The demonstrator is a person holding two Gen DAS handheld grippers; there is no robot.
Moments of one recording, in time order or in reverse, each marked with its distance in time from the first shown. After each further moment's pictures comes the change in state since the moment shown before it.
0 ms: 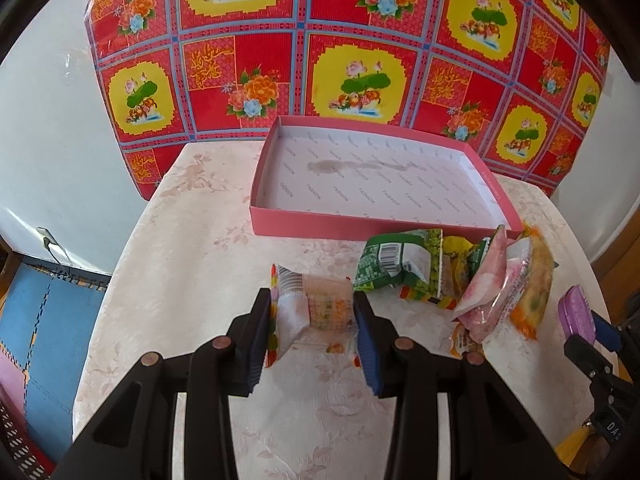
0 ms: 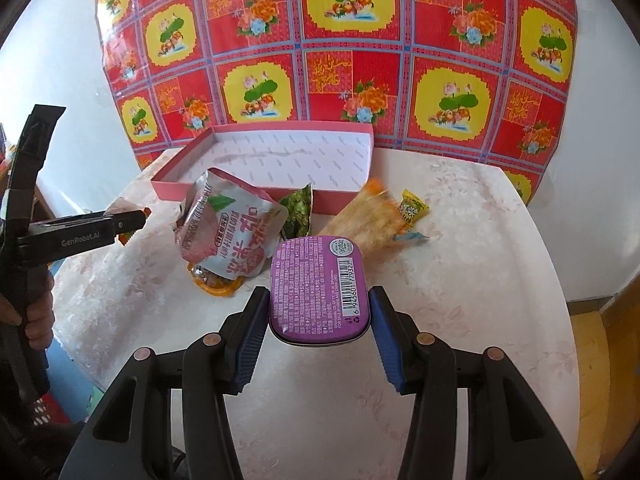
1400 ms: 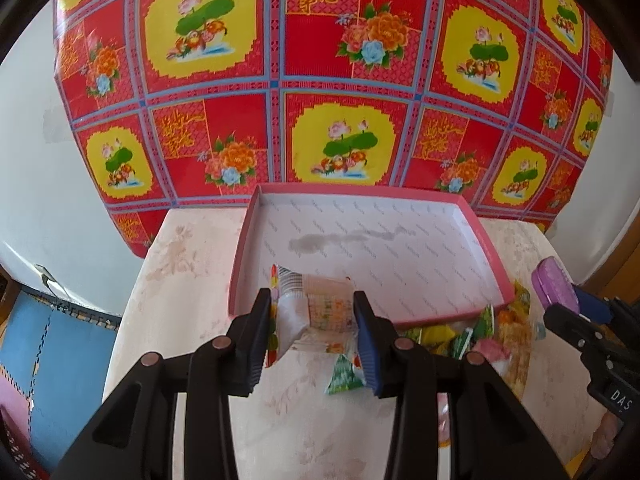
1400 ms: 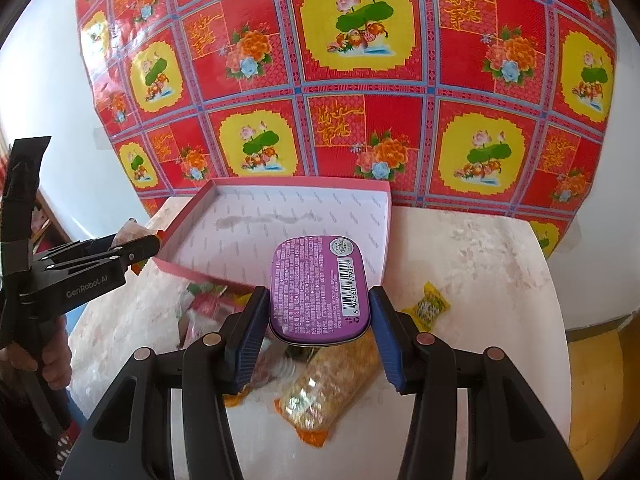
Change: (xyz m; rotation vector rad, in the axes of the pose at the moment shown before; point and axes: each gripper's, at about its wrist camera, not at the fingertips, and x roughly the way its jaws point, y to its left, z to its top) left arm 0.004 -0.019 0.069 0.037 -0.075 -0.005; right arm 0.035 -0.008 0.086 0.023 -0.028 0.073
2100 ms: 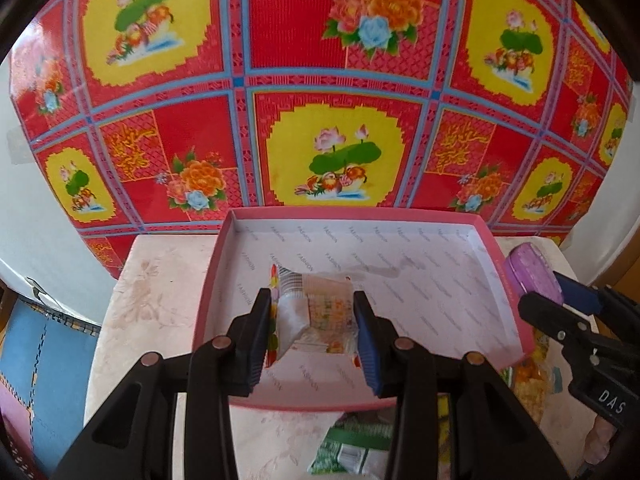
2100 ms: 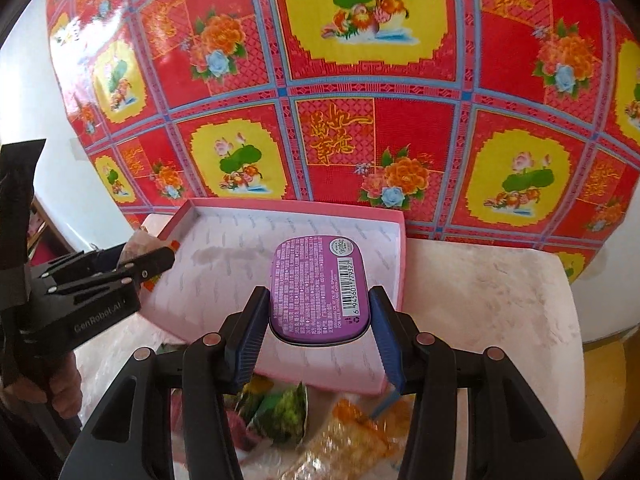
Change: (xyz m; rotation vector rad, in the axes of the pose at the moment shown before) left arm 0.063 -0.014 0.040 0.011 0.038 0.001; right arm 0.068 -0.005 0.048 0.010 0.046 0.011
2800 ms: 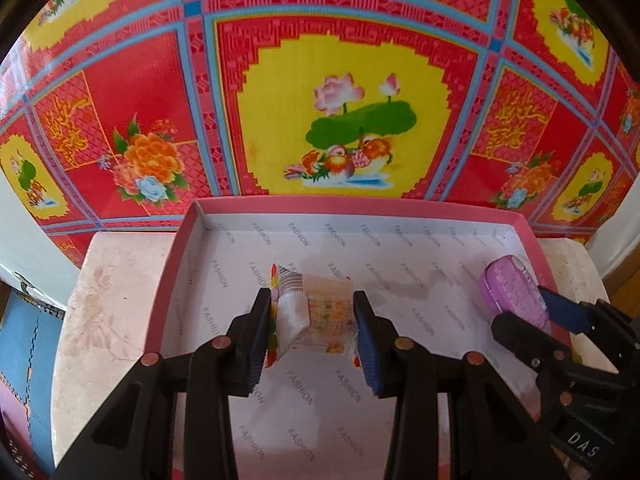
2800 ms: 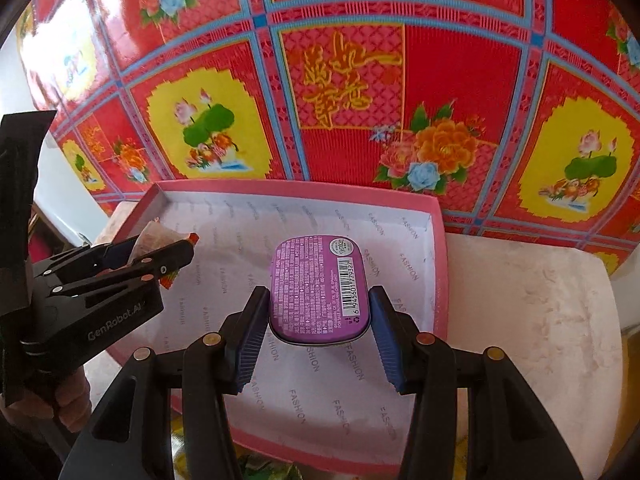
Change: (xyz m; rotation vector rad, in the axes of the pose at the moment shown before) left arm 0.073 0.000 0.014 -0.013 0.078 -0.003; right arm 0.070 0.003 0.006 0.003 0.099 -0.007
